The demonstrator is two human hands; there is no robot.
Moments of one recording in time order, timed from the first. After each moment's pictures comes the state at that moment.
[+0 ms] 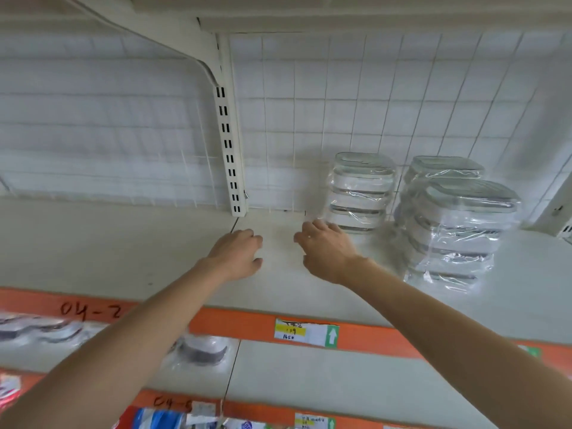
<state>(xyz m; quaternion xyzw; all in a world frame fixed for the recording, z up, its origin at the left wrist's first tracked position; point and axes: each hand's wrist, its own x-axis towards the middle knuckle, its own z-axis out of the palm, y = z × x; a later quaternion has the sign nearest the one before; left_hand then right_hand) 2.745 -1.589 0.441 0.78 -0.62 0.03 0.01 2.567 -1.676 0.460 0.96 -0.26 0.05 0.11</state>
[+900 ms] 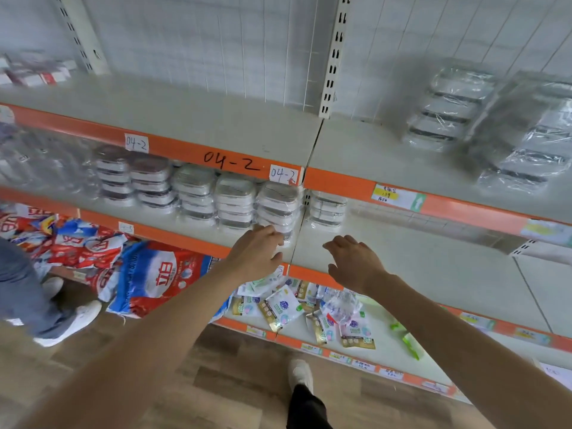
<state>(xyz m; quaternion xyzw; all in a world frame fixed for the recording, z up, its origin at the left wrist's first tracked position) 2.728 -1.303 0.328 0.77 -0.62 -0.05 0.12 2.551 -1.432 0.334 0.96 -0.26 -0.06 -0.01</state>
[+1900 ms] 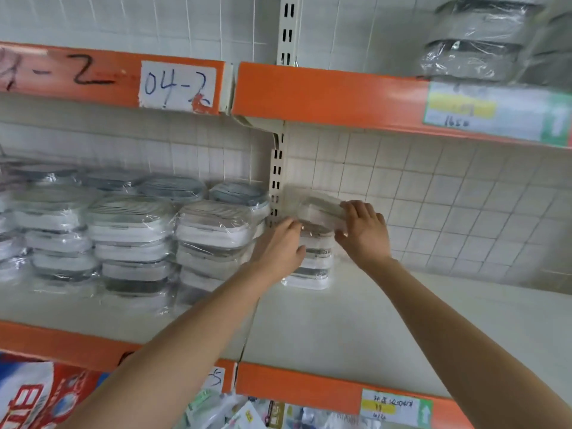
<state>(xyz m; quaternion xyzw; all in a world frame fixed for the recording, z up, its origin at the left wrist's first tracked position) 2.783 -1.602 0.132 0.74 -0.62 0.11 0.25 2.645 -1.715 0.146 0.88 -0.38 0.28 0.10</state>
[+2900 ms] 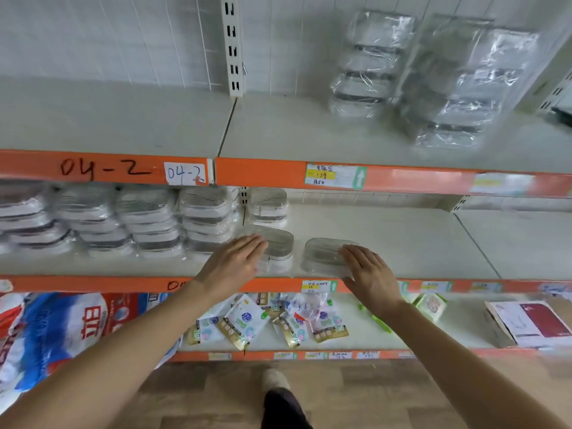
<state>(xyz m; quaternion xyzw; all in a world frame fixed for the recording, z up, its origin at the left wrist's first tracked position) 2.718 -1.407 0.242 0.58 -0.79 0.19 0.09 2.447 -1.516 0.222 0.92 -0.34 0.18 0.06</state>
